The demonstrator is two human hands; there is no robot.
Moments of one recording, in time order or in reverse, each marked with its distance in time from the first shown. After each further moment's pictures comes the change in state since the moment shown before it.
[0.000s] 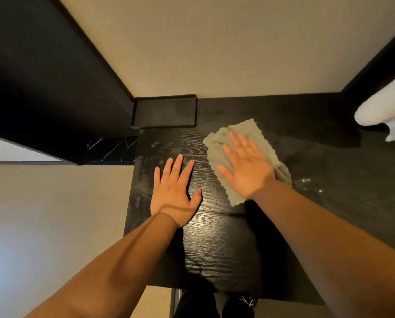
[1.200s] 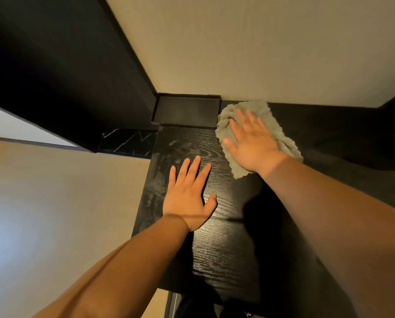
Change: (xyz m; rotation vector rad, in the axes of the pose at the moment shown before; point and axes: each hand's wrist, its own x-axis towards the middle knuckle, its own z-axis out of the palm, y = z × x) left_hand -0.002 -0.002 -0.001 -0.005 0.002 0.013; right_hand 0.091 -0.008 -0.035 0.025 0.009 -0.026
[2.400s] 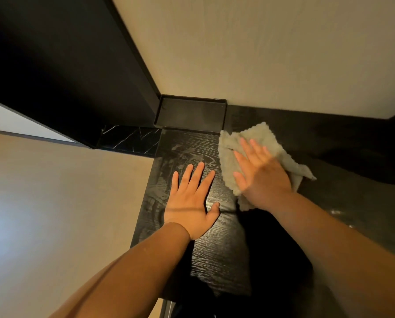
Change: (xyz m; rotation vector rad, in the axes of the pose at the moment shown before) left_hand 0.001 -0.003 0.000 0.009 -0.064 -0.009; right_hand -0.056 -0.008 0.019 -0.018 0.078 -0.121
